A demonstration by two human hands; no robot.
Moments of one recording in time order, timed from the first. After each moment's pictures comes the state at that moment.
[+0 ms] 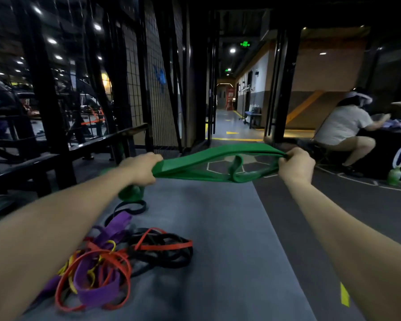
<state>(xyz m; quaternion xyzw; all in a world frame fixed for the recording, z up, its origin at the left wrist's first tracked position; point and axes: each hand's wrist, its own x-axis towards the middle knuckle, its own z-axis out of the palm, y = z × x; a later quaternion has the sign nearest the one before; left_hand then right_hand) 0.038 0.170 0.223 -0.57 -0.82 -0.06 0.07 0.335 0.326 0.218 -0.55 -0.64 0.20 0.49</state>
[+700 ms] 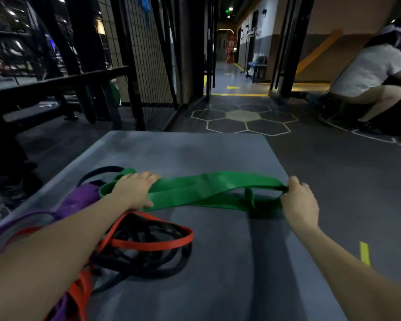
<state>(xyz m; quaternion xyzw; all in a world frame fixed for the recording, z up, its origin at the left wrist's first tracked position) -0.052 0.288 0.007 -0.58 -0.80 0.10 0.06 0.279 0.427 -0.011 -0.62 -0.74 0.08 0.26</state>
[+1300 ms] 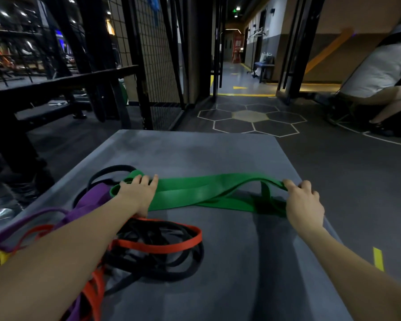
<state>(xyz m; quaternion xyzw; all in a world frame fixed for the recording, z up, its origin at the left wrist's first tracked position) -0.057 0.275 -0.002 -0.50 -0.84 0.21 0.02 0.261 0.422 -0.019 -0.60 -0.78 0.00 0.17</state>
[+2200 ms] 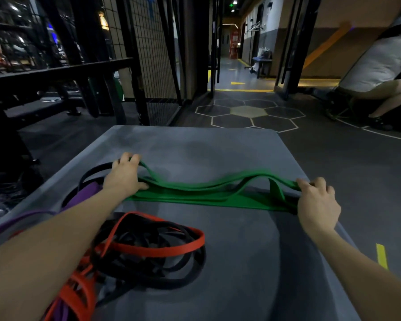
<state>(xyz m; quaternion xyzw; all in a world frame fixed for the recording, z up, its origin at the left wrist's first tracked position) -0.102 0.291 -0.002 -0.45 -0.89 -0.13 0.01 0.266 0.433 -0.033 -0.64 -0.74 -0.04 0.19</state>
